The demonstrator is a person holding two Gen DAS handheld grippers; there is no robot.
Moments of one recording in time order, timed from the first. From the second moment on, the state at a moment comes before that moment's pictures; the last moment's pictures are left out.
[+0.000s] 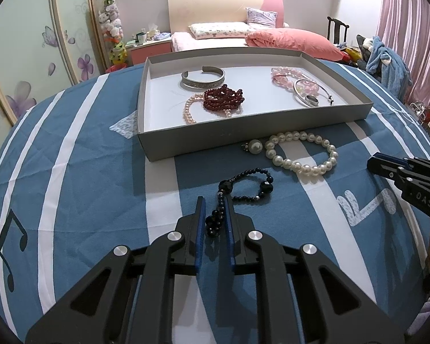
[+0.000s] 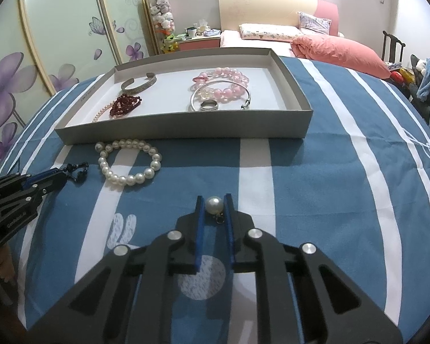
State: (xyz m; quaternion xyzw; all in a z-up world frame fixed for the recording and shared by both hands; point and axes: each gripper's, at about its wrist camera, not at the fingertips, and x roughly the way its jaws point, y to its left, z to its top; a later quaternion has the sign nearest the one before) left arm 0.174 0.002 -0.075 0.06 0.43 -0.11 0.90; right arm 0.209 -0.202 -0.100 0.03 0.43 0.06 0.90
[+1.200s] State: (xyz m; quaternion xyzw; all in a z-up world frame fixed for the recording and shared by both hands) left arm 0.120 -0.008 -0.006 -0.02 0.24 -0.11 0.96; right arm 0.164 -0.175 -0.015 0.04 0.21 0.07 0.97
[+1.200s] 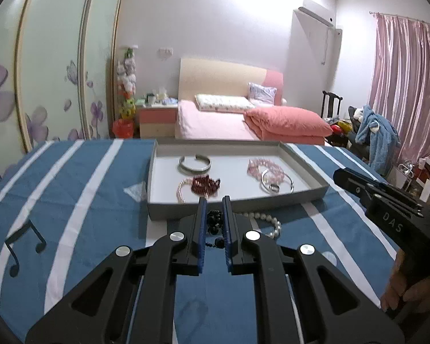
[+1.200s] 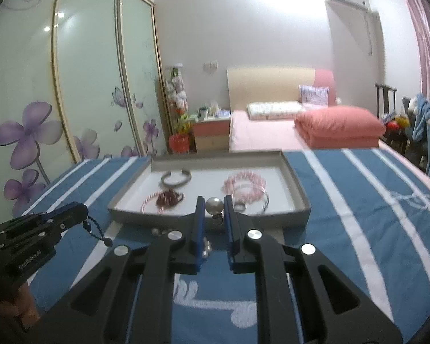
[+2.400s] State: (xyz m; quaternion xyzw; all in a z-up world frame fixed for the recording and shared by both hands) left arm 0.166 -0.024 0.014 0.00 0.18 -0.08 0.98; right arm 0.207 -0.180 0.013 0.03 0.13 0.03 0.99
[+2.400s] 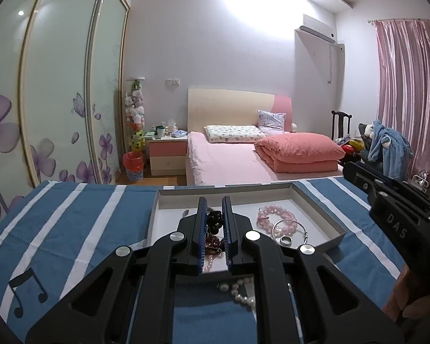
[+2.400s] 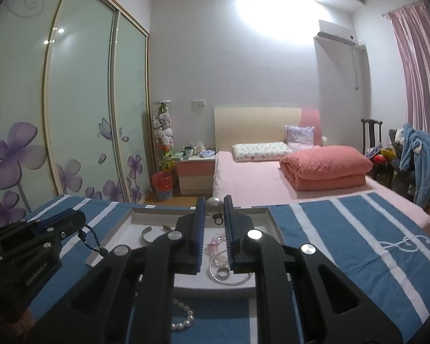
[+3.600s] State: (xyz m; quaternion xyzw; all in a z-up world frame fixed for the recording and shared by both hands) left arm 0.236 0.002 -0.012 -0.05 0.28 -0.09 0.96; right arm 0.302 -0.206 -0.043 0.09 0.31 0.05 0.95
